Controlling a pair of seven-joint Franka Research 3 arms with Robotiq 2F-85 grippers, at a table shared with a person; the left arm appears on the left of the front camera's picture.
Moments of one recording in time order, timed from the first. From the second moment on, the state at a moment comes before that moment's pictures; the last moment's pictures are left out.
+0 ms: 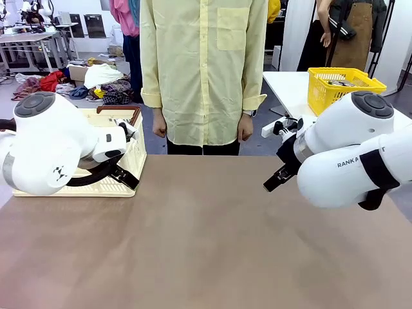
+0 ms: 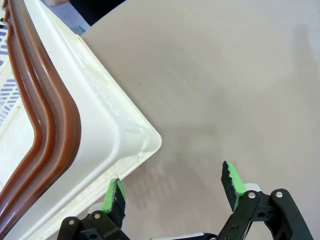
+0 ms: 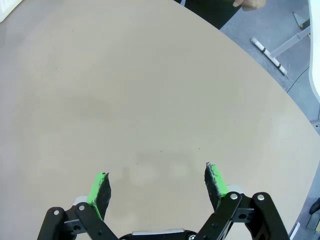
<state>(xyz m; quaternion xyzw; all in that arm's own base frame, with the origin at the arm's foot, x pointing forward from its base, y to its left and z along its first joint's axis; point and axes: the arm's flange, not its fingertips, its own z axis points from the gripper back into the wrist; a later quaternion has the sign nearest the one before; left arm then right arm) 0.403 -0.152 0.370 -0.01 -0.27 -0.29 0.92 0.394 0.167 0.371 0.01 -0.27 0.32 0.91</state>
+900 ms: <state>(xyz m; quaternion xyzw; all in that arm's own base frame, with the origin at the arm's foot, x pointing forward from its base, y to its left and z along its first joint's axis) 0.398 -0.160 0.367 -0.03 -0.24 -0.30 0.92 0.393 0.166 0.369 0.02 -0.26 0.31 0.91</state>
